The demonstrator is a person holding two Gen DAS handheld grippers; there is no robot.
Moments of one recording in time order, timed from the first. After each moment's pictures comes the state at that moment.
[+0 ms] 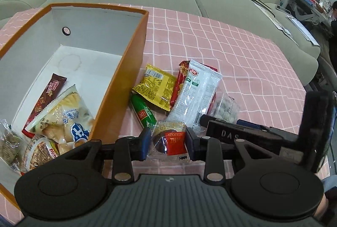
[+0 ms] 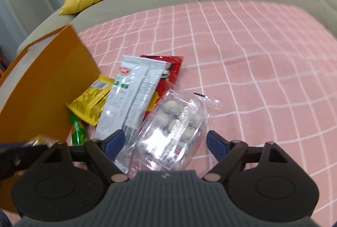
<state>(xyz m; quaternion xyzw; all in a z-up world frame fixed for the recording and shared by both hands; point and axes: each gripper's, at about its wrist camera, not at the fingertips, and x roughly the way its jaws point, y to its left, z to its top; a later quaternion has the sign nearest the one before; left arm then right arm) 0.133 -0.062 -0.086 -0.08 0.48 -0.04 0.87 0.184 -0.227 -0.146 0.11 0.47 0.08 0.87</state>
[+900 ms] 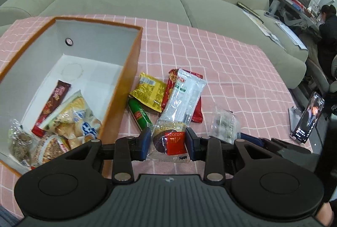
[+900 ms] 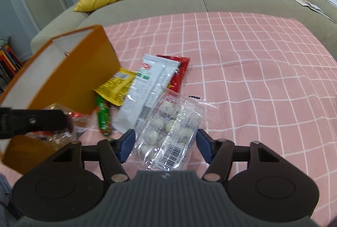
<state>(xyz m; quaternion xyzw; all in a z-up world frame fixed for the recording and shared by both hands) 0.104 -0.054 -0.046 -0.08 0.46 -0.06 0.88 0.113 -0.229 -0.089 0.07 0.44 0.12 0.89</state>
